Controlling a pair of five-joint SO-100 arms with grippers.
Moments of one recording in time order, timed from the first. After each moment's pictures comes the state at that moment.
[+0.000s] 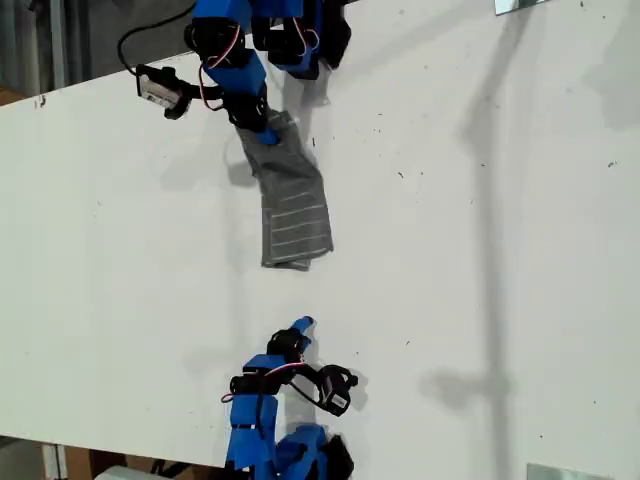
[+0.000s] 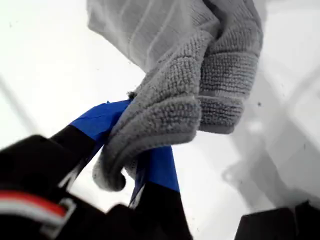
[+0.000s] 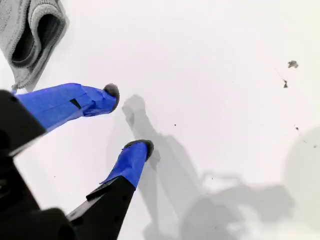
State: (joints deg) arm 0 -13.9 101.2 128.7 48.2 -68.6; arm 1 14.6 145.4 128.2 80.2 68.1
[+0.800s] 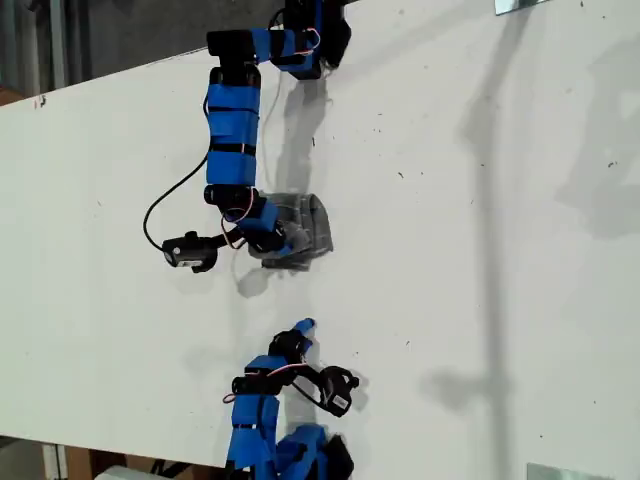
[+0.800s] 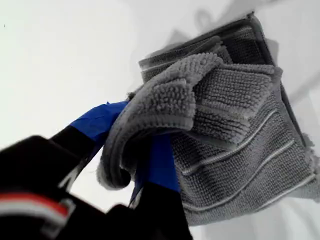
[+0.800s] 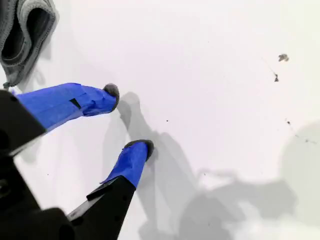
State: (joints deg) arm 0 -13.9 101.2 130.3 47.0 -68.7; arm 1 9.4 65.5 64.8 67.1 49.0
